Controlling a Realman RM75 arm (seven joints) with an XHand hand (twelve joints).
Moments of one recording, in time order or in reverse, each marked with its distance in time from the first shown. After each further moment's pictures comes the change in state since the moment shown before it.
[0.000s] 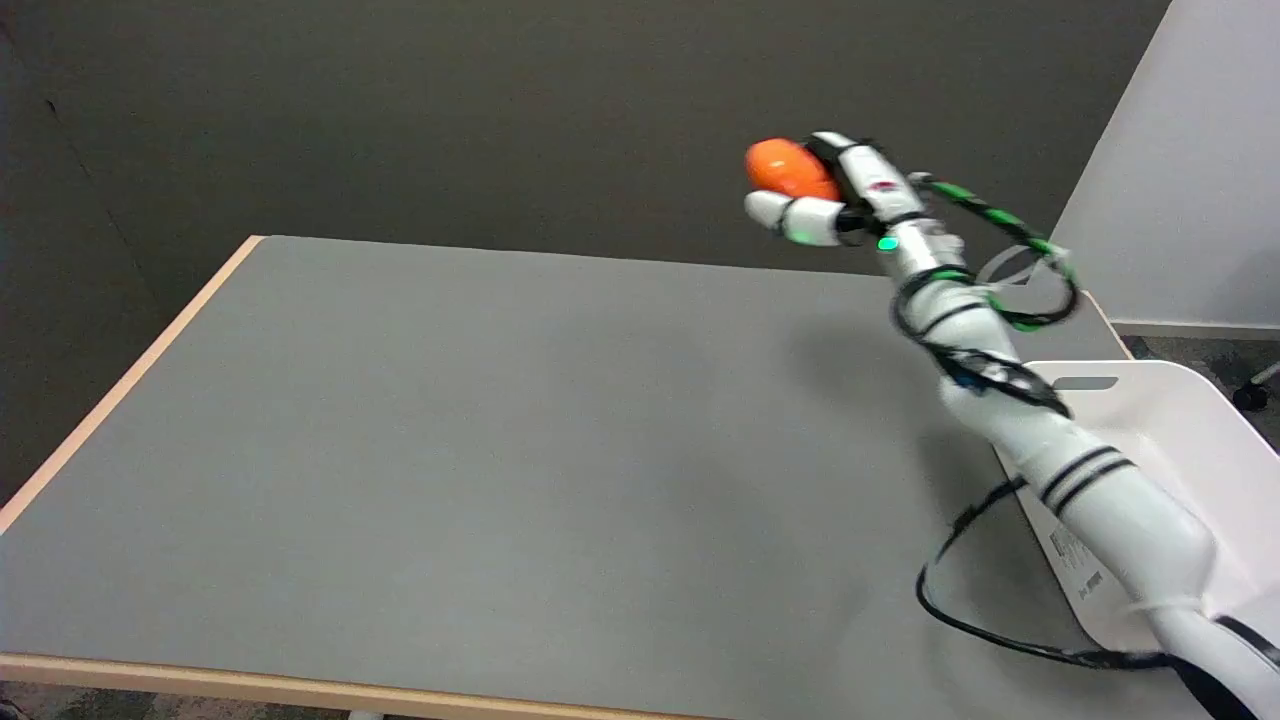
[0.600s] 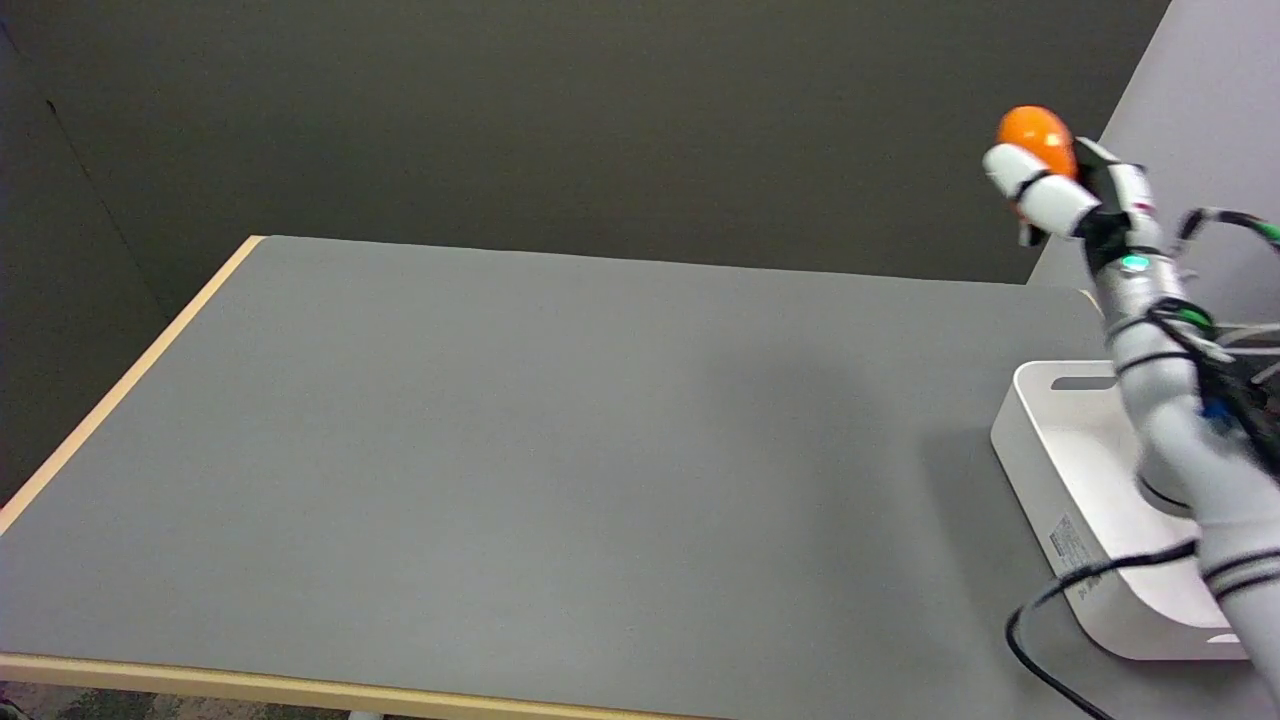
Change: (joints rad) arm -0.381 0.005 0.560 -0.251 0.364 -0.033 0.101
